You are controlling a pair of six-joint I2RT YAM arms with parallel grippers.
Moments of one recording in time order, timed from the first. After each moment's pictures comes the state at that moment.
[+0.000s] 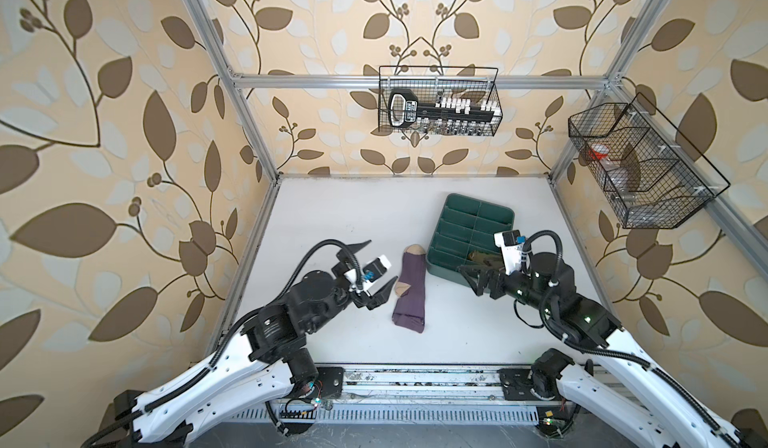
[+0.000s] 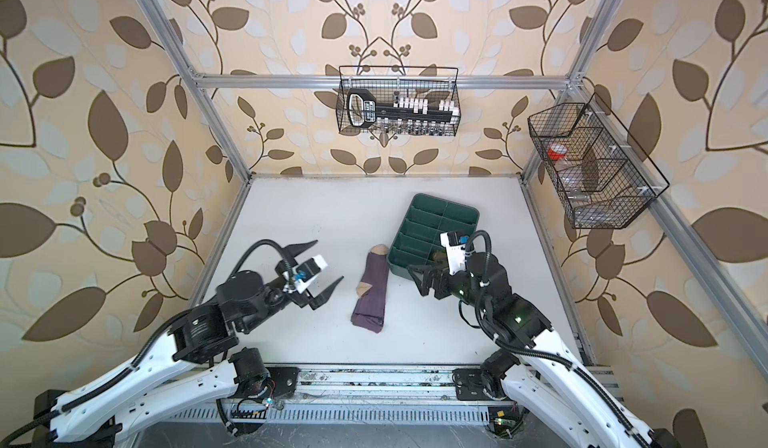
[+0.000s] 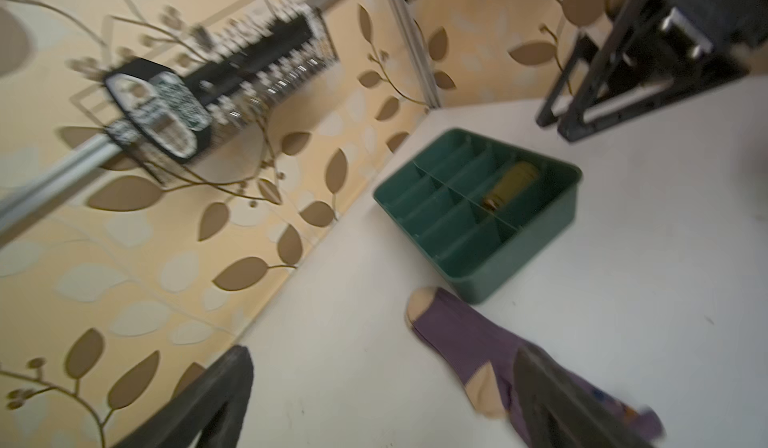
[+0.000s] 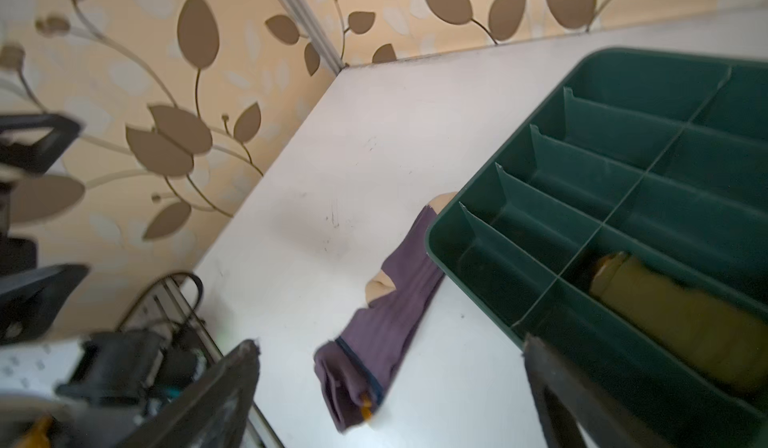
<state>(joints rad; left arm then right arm) -0.93 0.57 0.73 -0.28 -0.27 0.40 0.54 0.73 0.69 -0.38 -0.14 0.52</state>
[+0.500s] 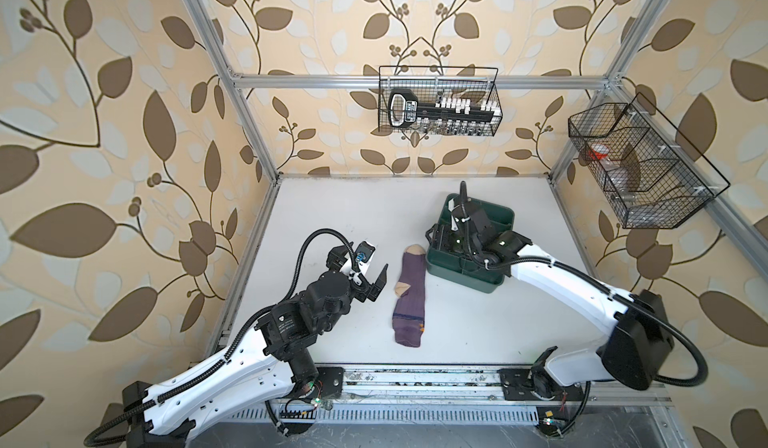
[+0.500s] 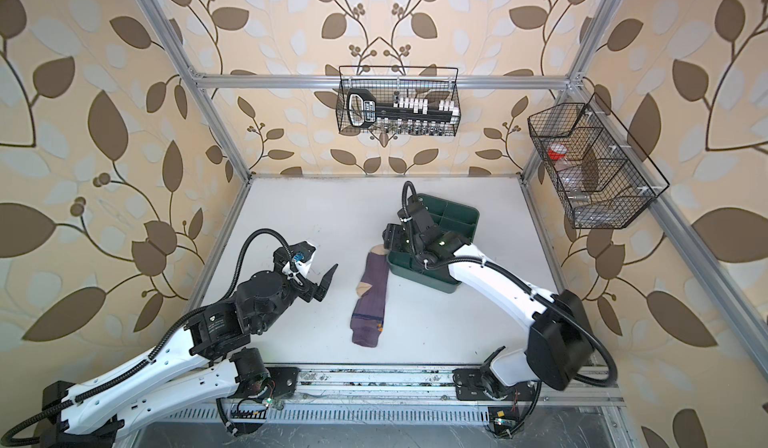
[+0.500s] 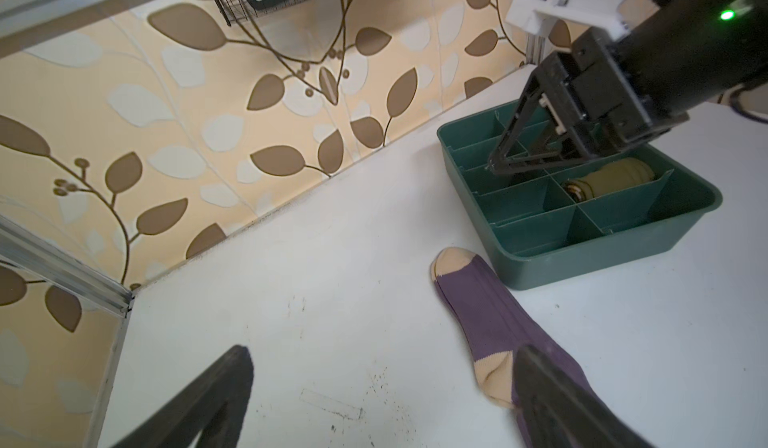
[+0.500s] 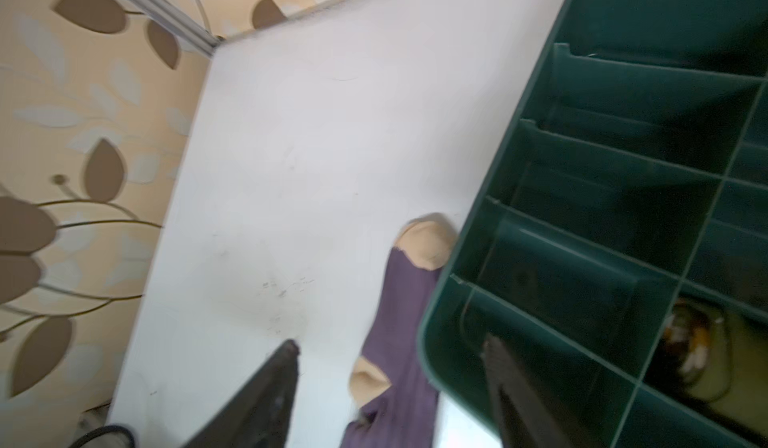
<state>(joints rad) -0.93 0.68 0.67 -0.34 -0.51 0.07 0.63 1.50 1.18 -0.44 0.12 0.67</state>
